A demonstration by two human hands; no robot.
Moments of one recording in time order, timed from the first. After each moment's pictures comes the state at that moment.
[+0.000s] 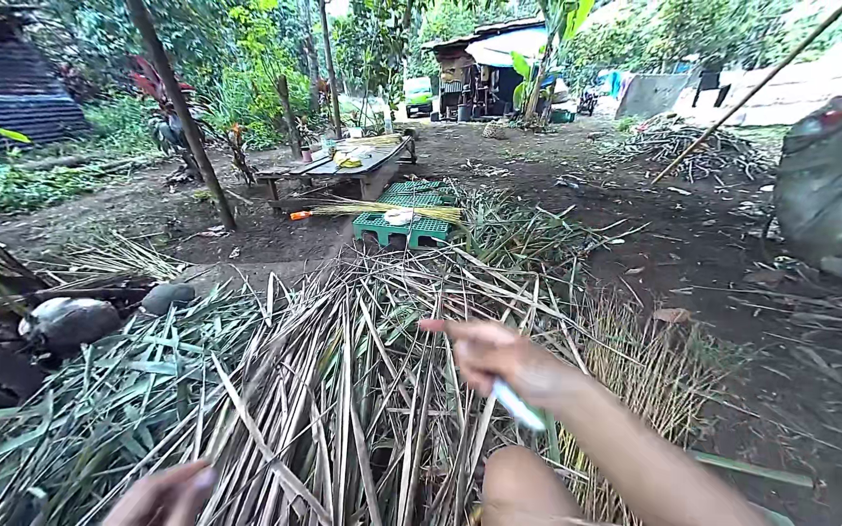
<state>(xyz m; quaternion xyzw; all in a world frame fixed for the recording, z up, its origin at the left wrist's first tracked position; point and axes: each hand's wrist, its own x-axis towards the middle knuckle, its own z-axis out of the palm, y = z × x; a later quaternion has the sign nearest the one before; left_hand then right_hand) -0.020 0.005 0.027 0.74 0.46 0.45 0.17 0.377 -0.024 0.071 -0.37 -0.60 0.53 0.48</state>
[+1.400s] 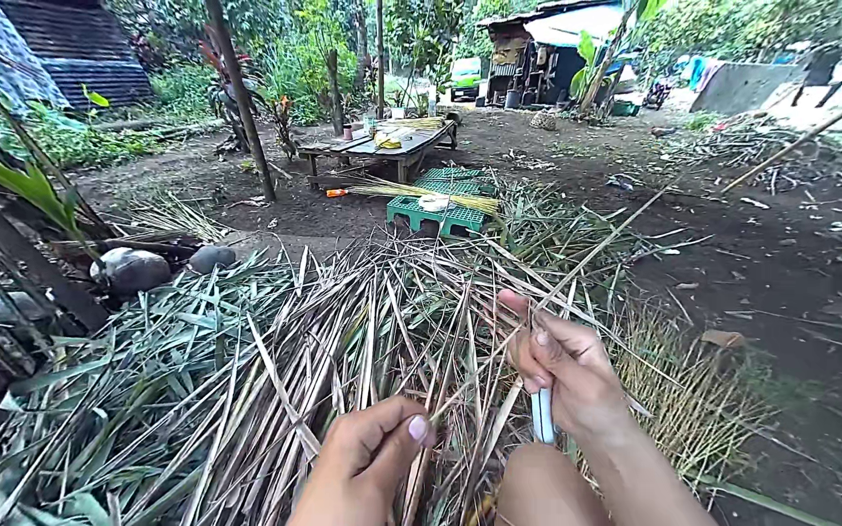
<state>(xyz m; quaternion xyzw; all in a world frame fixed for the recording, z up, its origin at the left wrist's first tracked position) 0.104 -0.032 0.075 0.75 0.27 0.37 0.47 0.355 -0.035 0.051 -0.24 -0.58 0.35 0.69</state>
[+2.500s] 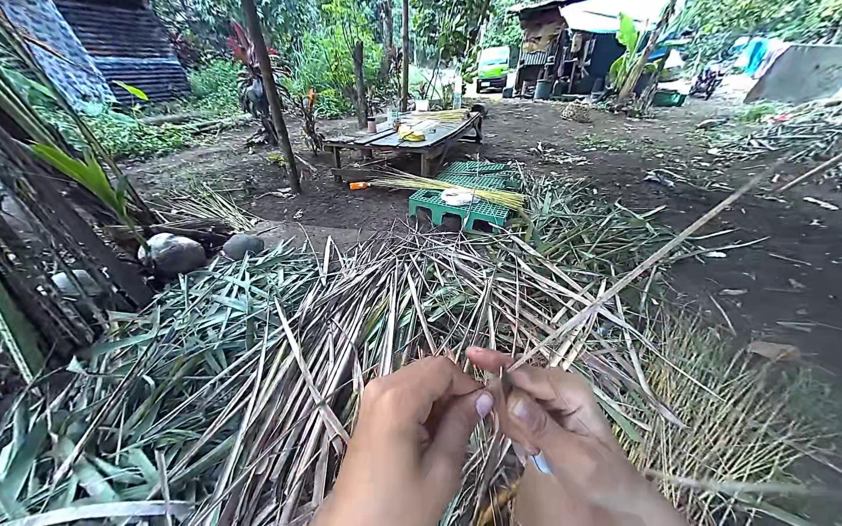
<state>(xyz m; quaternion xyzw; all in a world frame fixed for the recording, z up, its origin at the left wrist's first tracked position) 0.121 -0.031 0.087 0.82 0.20 0.47 0.26 0.307 -0.053 0.045 -0.19 -0.69 0.34 0.61</state>
